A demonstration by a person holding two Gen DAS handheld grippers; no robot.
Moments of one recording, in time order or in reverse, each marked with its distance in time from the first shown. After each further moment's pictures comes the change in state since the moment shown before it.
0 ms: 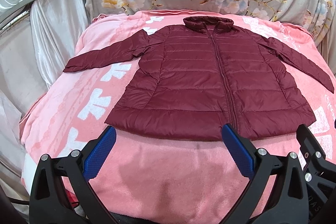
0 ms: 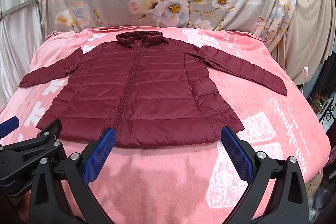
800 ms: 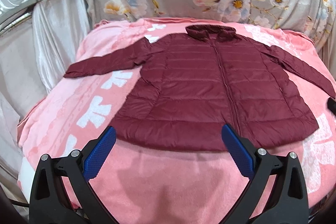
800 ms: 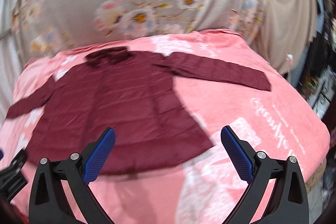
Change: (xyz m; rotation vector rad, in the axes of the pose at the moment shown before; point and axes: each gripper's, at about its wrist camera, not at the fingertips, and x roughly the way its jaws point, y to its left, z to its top) left arm 0.008 0.001 0.006 -0.012 -0.077 0.016; right arm 0.030 -0.090 0.024 0.186 -0.048 -0.092
